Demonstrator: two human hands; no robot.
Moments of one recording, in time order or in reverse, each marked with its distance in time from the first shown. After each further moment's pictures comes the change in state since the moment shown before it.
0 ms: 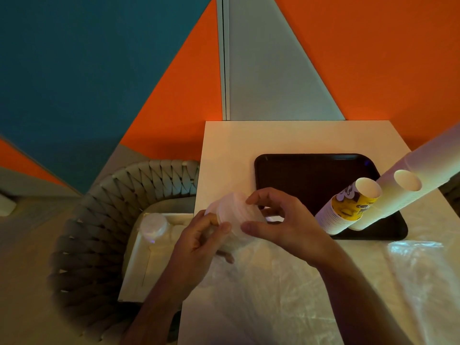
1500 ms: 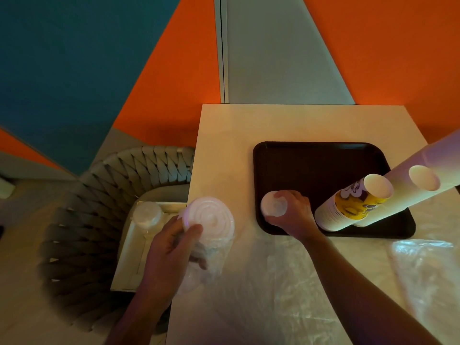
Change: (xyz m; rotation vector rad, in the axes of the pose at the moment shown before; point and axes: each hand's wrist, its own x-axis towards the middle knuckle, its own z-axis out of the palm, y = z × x) left_hand 0.005 -0.022 -0.004 0.005 0.277 -0.121; right_hand 0.084 0.180 -0.027 -0.567 0.210 0.239
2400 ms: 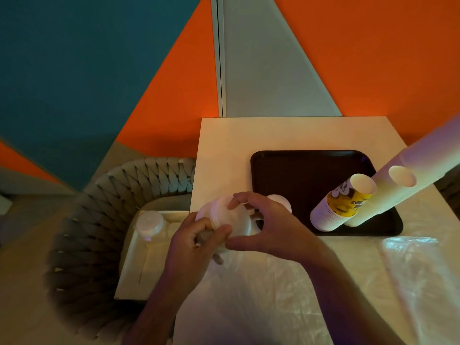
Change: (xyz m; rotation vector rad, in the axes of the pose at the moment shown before) left_hand -0.003 -0.001 0.006 0.081 -0.150 0.207; right_hand -0.111 -0.133 -0.074 0.369 -0.253 -0.420
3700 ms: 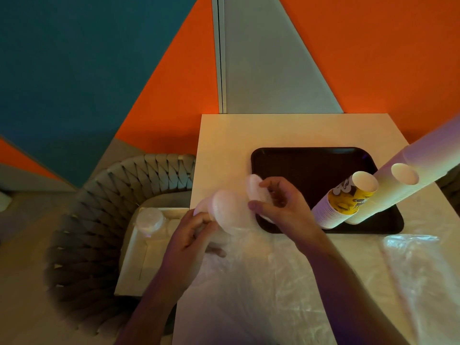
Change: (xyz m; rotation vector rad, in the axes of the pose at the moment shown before) left_hand -0.002 0.006 -0.004 -0.169 -0.054 -0.068; right_hand 0.012 0.040 -0.004 0.344 0.335 0.231
